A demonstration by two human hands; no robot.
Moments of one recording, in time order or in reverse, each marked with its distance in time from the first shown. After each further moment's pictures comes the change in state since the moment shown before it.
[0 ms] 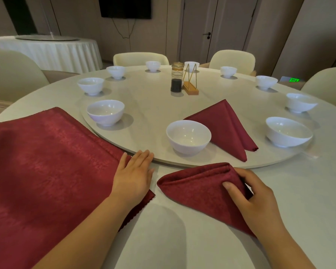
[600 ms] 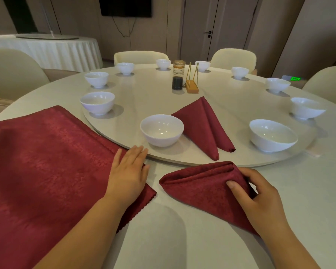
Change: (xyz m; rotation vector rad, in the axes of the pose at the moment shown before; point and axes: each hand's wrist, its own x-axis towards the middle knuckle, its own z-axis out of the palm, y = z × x) left_hand -0.007 -0.008 -0.003 -0.109 0.141 -0.050; right_hand -0.003 -0.004 -0.001 0.015 0.024 -0.028
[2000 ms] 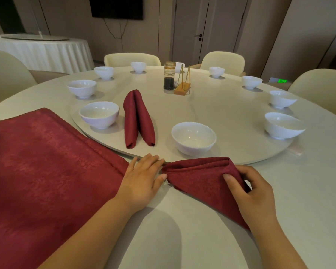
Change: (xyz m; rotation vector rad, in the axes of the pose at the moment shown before) left_hand 0.001 0.033 0.017 -0.111 -0.171 0.149; right_hand -0.003 0.004 -0.007 0.096 0.155 0.105
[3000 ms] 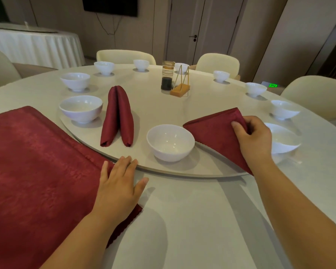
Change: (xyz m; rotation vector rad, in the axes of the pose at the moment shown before) left_hand -0.004 -0.033 -0.001 0.155 0.104 -0.205; right_hand 0.131 0.002 0.015 -0.220 0.172 -0.043
